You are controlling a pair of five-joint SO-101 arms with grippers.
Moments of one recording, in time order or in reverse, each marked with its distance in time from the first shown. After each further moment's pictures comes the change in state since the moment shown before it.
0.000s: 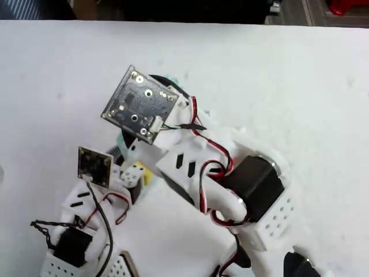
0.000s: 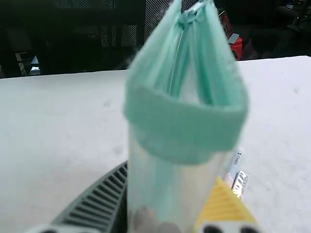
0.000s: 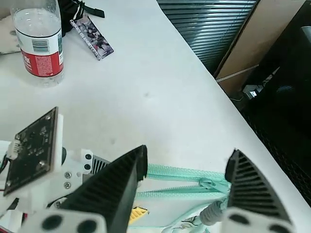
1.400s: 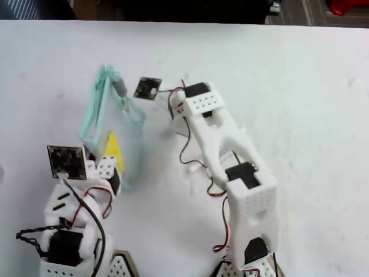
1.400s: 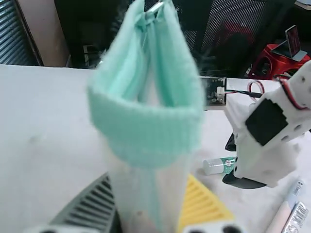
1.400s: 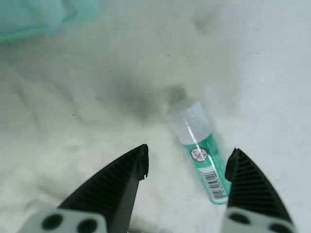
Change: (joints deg) left arm -14.9 -0.3 -2.3 2.6 0.3; right arm 24.8 57.1 6.4 -15.6 30.4
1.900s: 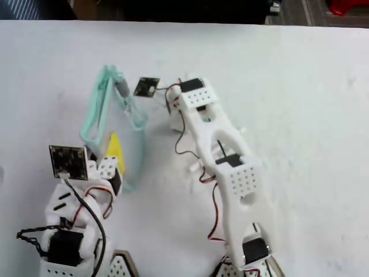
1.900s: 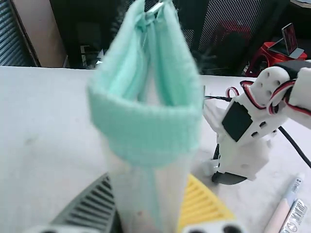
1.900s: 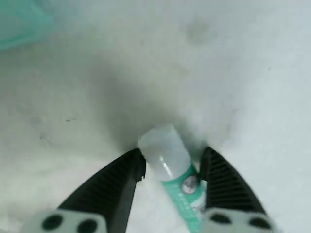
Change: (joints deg) left arm 0.5 0.0 0.0 0.0 -0.1; right arm 1.3 18.3 -22.9 7.4 0.4
